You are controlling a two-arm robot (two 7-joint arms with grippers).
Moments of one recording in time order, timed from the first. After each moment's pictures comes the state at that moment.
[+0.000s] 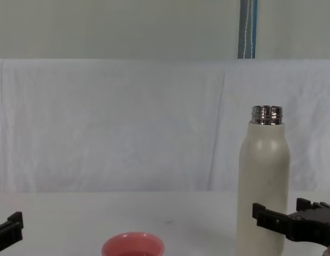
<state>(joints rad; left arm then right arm) 0.27 0.24 0.04 -1.85 -0.25 -0.02 -0.02 0.10 0.19 -0.22 -1.53 0.26 0.05 0.23</state>
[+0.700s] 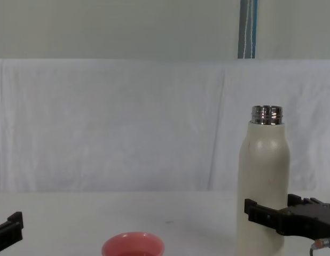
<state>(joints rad) 0.27 0.24 0.04 -1.85 -0.25 -0.02 -0.02 0.15 0.18 -0.24 -1.48 0.26 0.04 0.23</state>
